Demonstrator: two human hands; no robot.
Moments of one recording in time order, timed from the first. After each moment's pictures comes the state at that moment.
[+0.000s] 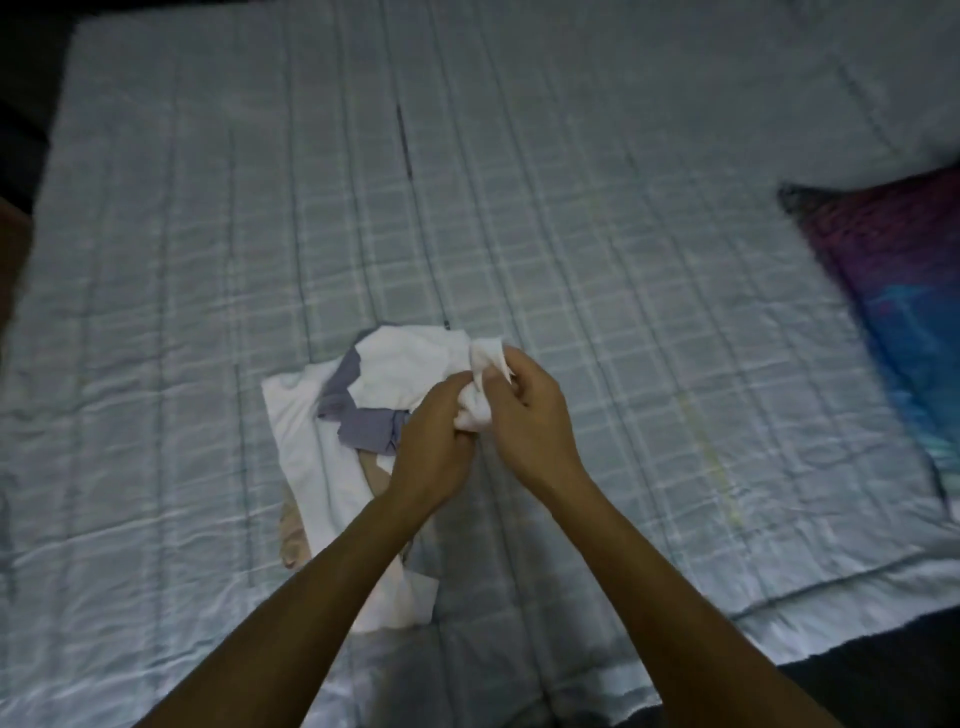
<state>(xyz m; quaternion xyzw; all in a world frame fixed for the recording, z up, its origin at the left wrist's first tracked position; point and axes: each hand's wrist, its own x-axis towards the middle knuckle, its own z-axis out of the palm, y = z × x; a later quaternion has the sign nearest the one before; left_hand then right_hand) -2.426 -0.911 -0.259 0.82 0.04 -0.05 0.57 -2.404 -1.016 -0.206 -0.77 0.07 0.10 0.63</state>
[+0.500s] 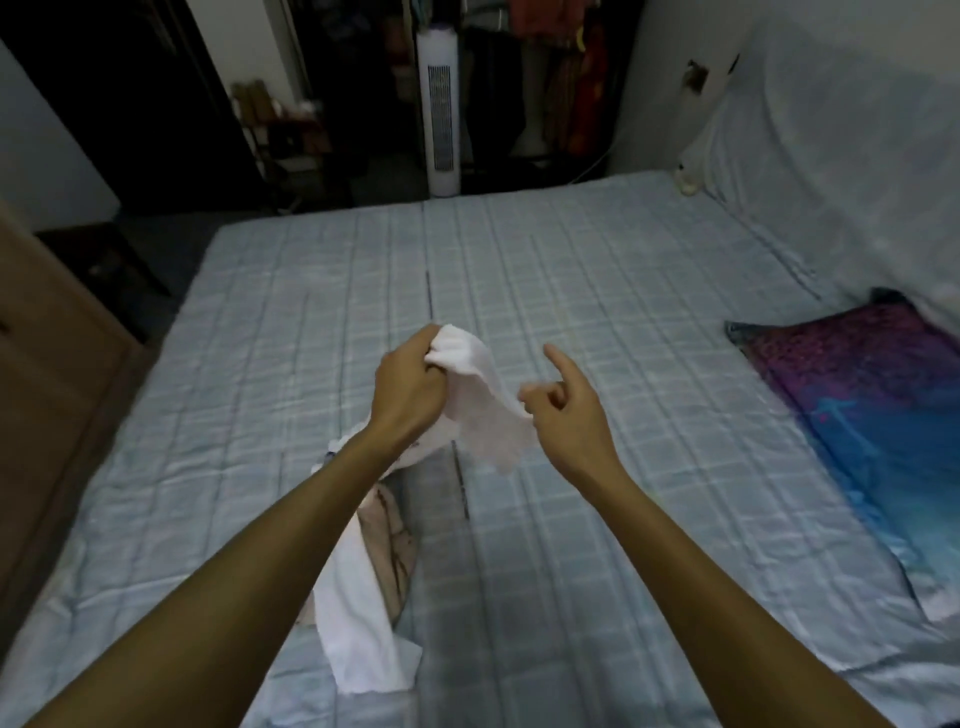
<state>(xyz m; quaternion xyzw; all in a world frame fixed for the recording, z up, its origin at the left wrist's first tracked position) -2.417 -0.939 -0.061 0.88 0.04 0.17 0.45 -2.426 -1.115 -0.076 -0.79 -0.02 0.02 0.61</state>
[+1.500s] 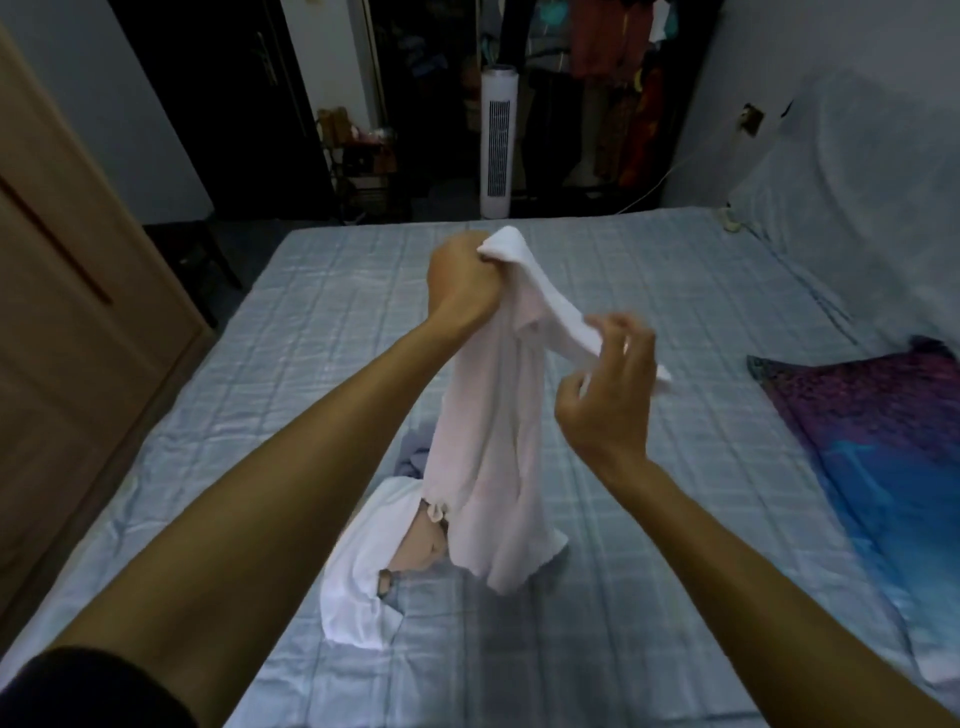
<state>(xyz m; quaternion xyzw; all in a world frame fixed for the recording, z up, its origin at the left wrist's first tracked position) -2.402 -1.027 0.045 0.87 0.13 0.23 0.41 -2.441 -1.187 -0.040 -0.85 -0.16 -0.33 0.38</state>
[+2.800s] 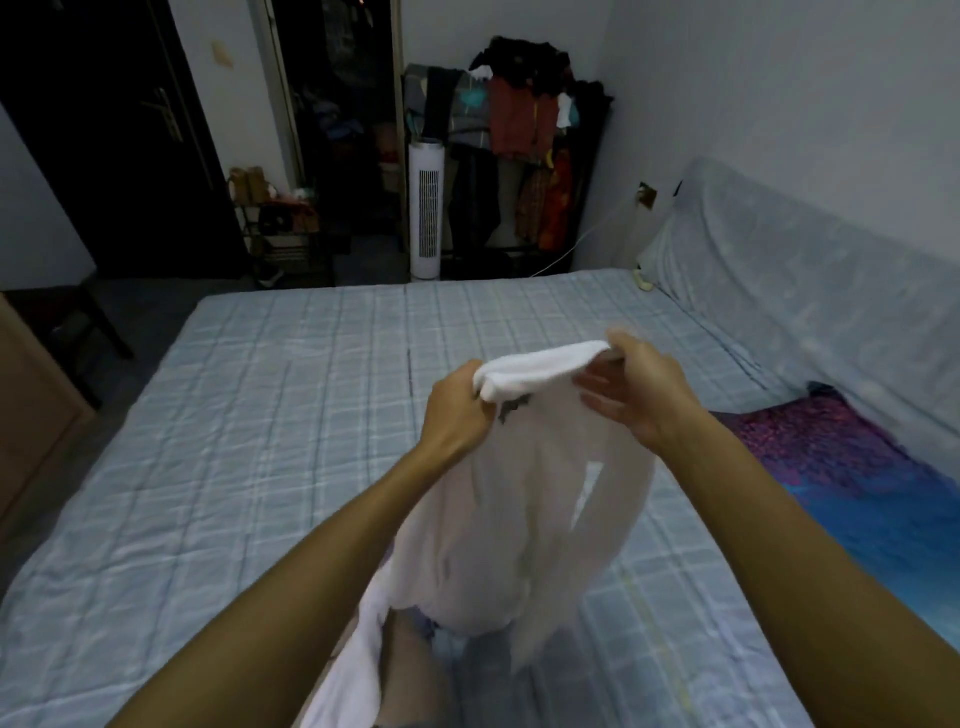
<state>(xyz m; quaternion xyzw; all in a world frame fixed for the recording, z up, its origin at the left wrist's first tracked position) -2.359 -0.962 -0.020 0.87 -0.03 0.18 0.46 -2.358 -1.148 0.063 -0.64 0.17 0.05 0.74</state>
